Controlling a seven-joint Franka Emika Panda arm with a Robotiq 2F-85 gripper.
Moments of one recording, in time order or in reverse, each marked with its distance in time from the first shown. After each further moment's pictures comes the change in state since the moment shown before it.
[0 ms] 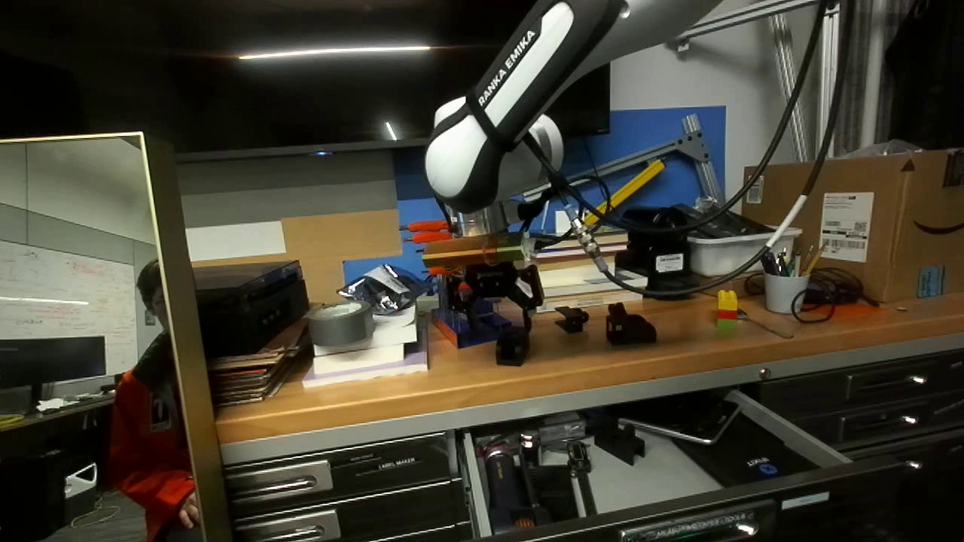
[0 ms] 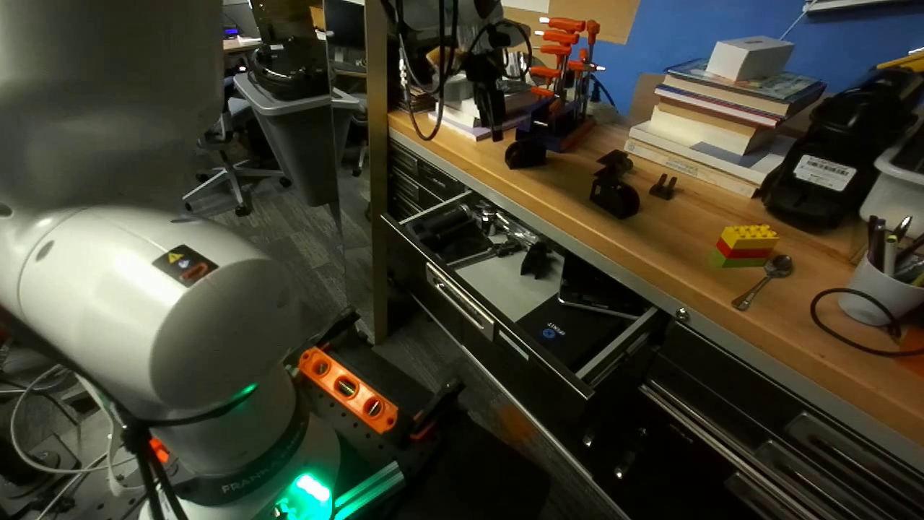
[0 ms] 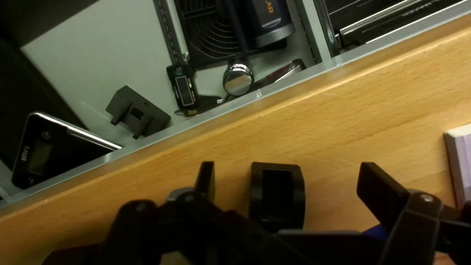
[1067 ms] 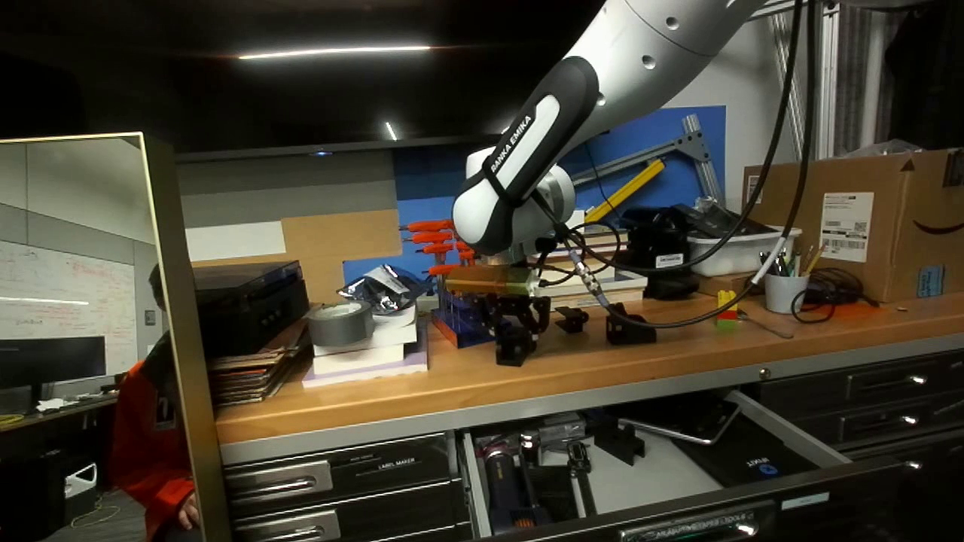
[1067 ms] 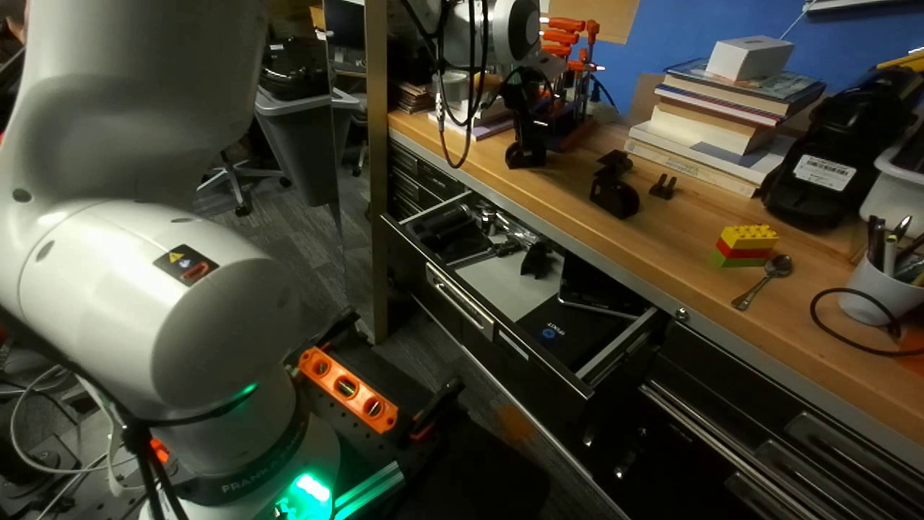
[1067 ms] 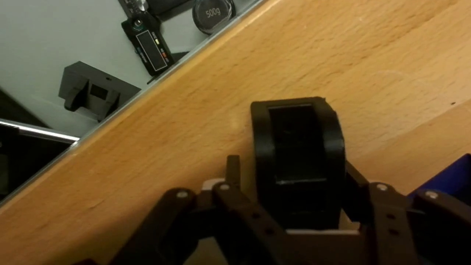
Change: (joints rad) arm 0.004 0.171 -0.118 0.114 0.061 0.123 0.065
